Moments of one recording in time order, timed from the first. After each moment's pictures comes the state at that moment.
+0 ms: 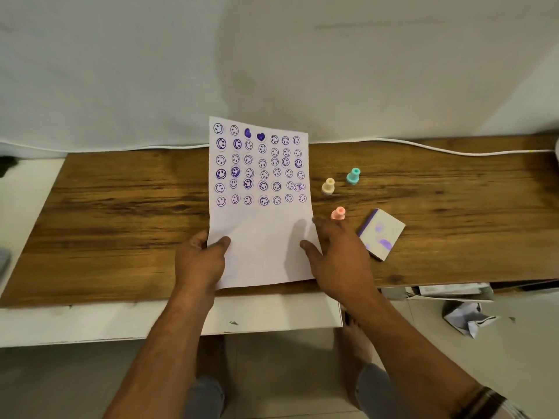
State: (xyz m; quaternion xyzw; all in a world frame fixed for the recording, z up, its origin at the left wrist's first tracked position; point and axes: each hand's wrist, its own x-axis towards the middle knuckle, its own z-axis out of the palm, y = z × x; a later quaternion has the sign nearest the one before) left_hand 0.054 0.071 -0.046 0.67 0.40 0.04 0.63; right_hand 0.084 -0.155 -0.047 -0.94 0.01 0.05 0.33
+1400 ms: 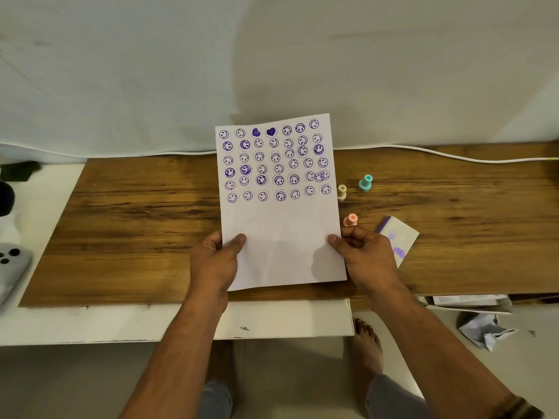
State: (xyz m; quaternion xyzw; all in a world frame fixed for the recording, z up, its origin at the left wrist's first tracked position) left_hand 0.057 0.068 -0.039 0.63 0.37 0.05 0.68; right_hand 0.101 -0.172 -0.042 -0.75 0.18 0.14 0.62
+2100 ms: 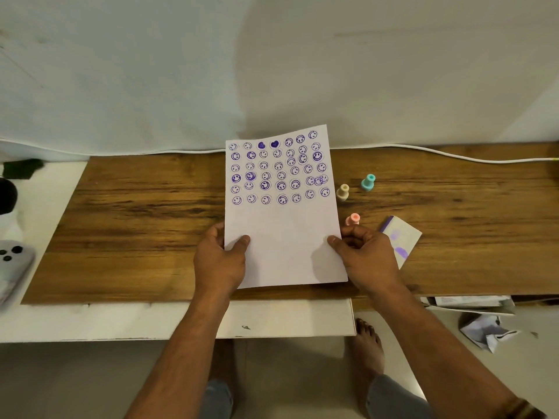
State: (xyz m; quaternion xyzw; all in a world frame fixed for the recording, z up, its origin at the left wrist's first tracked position) left_hand 0.058 0.067 -0.041 0.73 0.34 0.08 0.59; right_hand 0.101 -0.171 -0.037 -0.81 0.14 0.12 0.55
